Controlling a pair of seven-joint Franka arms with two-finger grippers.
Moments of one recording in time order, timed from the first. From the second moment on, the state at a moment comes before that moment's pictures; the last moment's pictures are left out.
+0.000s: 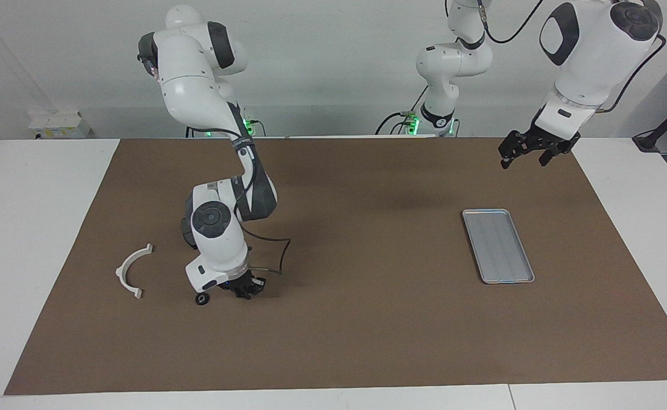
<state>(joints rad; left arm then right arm) 0.03 -0.04 -0.10 -1.72 -0.01 1.63 -0.08 0.15 0.69 0.07 -1.43 -0.10 2.12 0.48</state>
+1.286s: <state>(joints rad) 0.02 -0.04 -0.11 -1.74 -0.02 1.67 -0.16 0.58 0.65 0.29 -1.19 -0.15 1.82 1.50</state>
